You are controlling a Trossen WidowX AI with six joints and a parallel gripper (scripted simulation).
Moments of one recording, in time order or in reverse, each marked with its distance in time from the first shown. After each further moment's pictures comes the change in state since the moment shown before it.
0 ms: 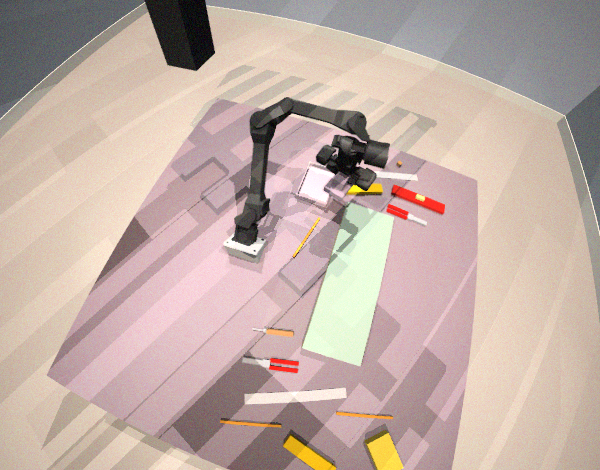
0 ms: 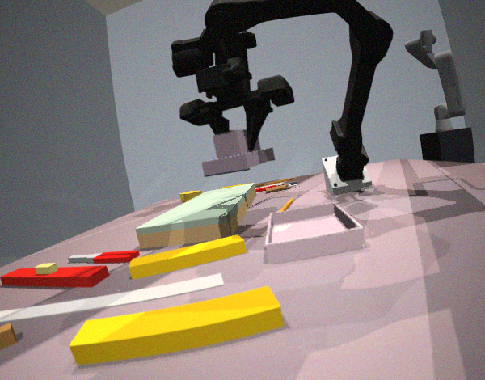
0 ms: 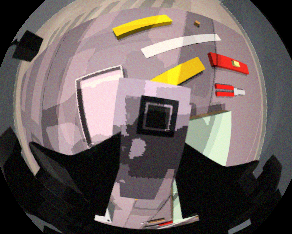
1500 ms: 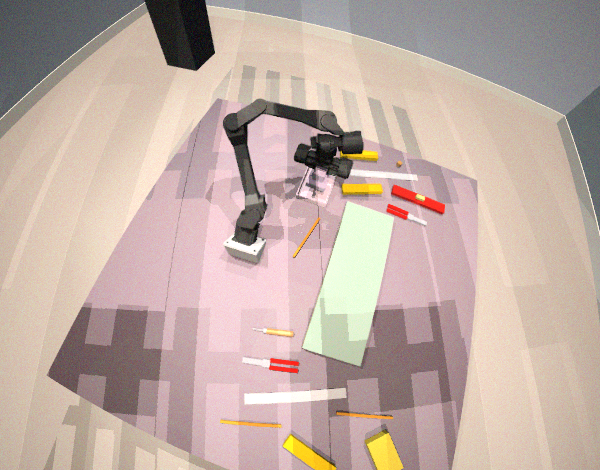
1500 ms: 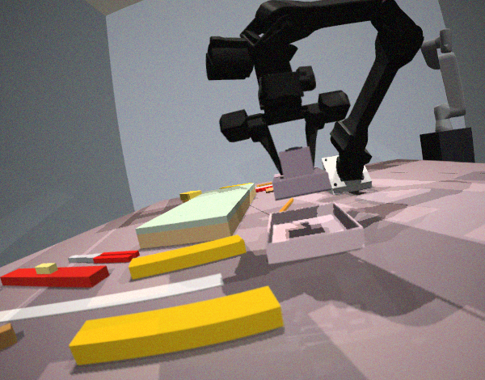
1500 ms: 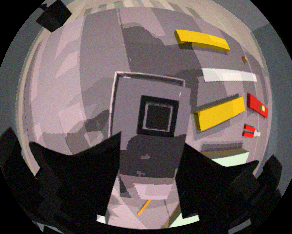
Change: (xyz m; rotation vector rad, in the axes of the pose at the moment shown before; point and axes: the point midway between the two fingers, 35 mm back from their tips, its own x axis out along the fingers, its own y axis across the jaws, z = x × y) arm 0.042 0.087 0.002 -0.265 -0.033 0.106
